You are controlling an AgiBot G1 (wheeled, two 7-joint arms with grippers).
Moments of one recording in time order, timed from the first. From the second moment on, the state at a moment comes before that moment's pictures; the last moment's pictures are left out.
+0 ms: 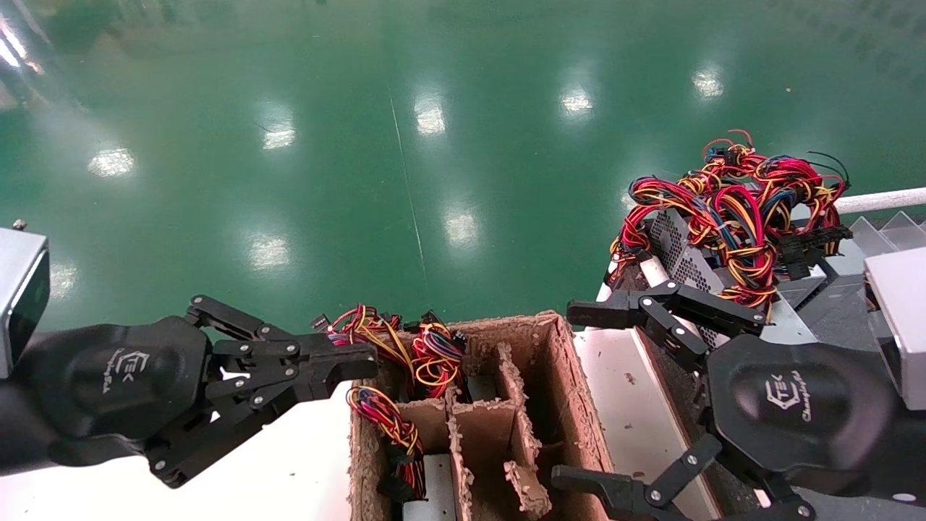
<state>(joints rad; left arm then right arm) -1.10 0.57 0.38 -1.25 0.66 1.45 -0.13 1.07 -0.61 -0.28 1.28 -0.73 -1.49 0.19</state>
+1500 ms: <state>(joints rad) -1.10 0.57 0.38 -1.25 0.66 1.45 -0.13 1.19 -1.01 -0.57 0.99 -1.16 -1.33 0.22</state>
